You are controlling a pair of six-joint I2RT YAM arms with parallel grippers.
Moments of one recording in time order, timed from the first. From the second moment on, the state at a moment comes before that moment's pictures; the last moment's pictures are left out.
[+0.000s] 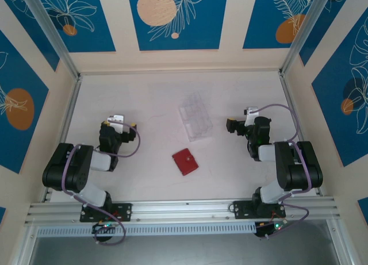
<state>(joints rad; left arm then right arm) -0.11 1.56 0.30 0.94 -0.08 0.09 0.01 1.52 0.39 0.71 -0.18 0.06</state>
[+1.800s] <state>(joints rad) -0.11 1.56 0.34 0.88 -0.08 0.09 0.01 1.52 0.39 0.71 -0.18 0.06</state>
